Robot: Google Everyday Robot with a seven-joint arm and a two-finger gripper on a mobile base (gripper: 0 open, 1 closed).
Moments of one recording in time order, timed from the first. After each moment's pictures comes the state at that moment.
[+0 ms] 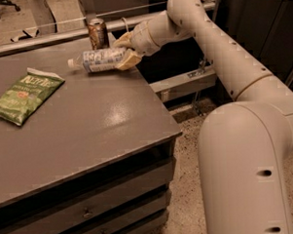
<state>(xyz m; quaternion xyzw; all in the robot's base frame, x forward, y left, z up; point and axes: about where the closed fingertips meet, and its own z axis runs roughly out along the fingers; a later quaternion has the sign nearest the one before) 0.772 0.064 0.866 -0.73 0.49 0.15 0.45</state>
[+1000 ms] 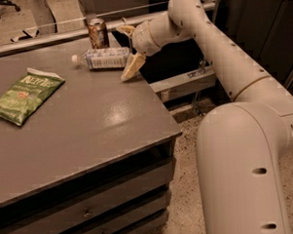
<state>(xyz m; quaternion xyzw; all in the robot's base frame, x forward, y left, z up) 0.779 0.061 0.860 -0.72 0.50 0.15 0.46</state>
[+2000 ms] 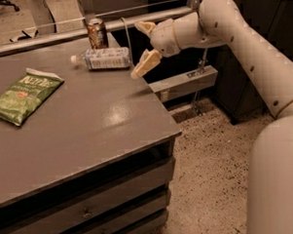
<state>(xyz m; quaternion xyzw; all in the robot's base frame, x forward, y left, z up) 0.729 0.022 0.902 -0.63 0.54 0.24 0.50</state>
